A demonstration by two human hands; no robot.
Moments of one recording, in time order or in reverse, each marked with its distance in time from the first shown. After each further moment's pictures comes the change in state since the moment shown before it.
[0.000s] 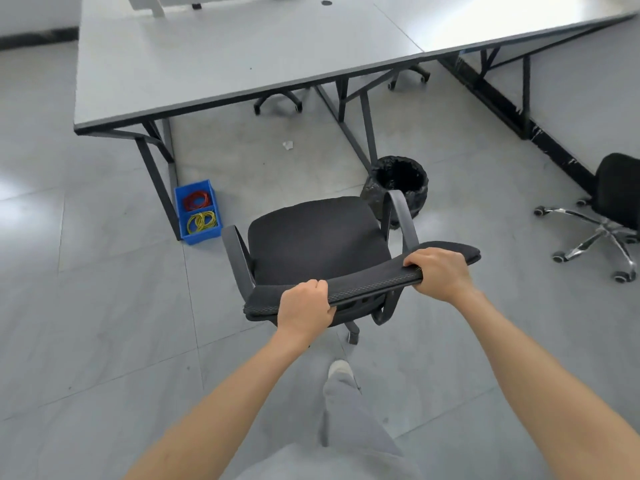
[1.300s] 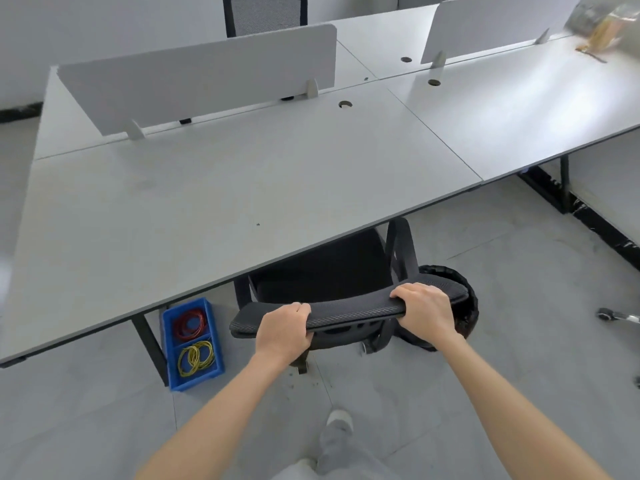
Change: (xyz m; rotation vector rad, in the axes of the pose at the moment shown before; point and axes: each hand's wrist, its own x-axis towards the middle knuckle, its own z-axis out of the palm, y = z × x) left_hand 0.531 -0.225 -0.117 -0.006 -0.034 0.063; right_hand 0.548 0.012 -0.018 0.068 0.035 0.118
